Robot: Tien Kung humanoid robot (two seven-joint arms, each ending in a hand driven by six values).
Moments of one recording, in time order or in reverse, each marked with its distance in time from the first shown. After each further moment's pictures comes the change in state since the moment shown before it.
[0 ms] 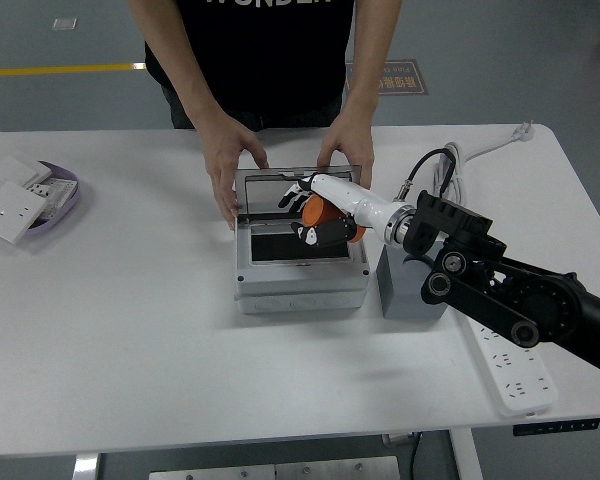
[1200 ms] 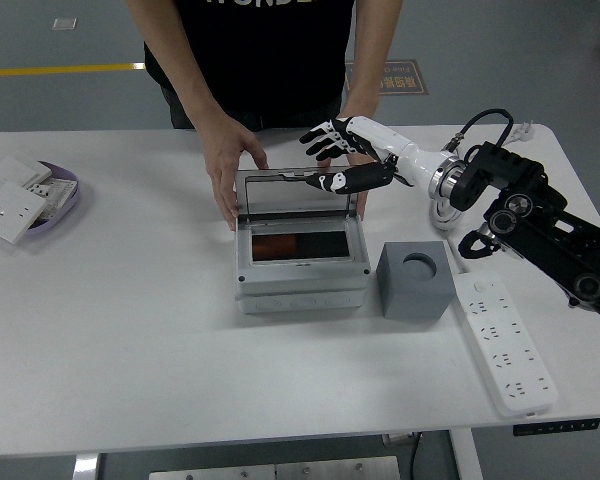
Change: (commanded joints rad) left arm 0.004 0.005 -0.003 -0.001 0.010 -0.003 0.000; right arm 0.021 -0.091 0.210 0.029 0.284 0.120 0.052
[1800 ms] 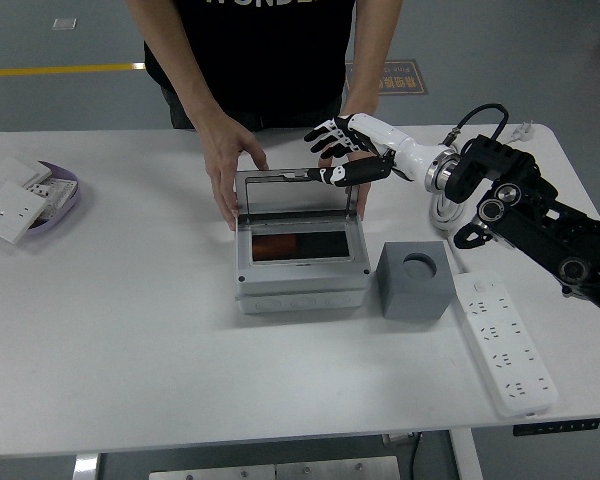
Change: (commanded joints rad) left arm -0.007 0.006 -0.008 -0.001 0.009 -0.001 0.001; right arm 0.055 0.021 -0.090 -0.095 0.032 -0.016 0.011
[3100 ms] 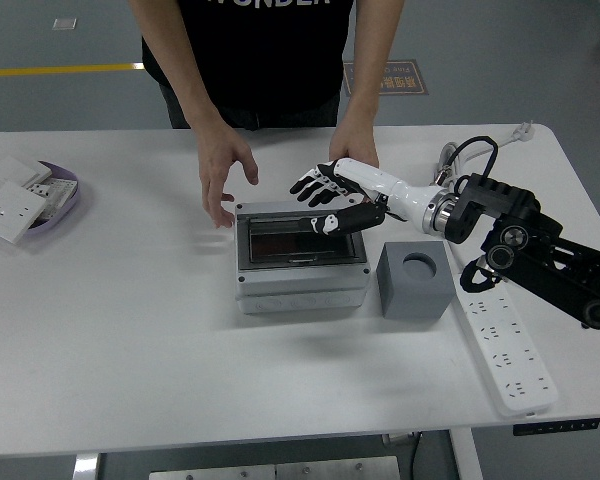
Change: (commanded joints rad) left arm 0.013 -0.006 -0.009 -0.001 0.007 0.002 0.001; right arm -0.090 -0.100 -0.052 0.223 0.027 -0.019 -0.020
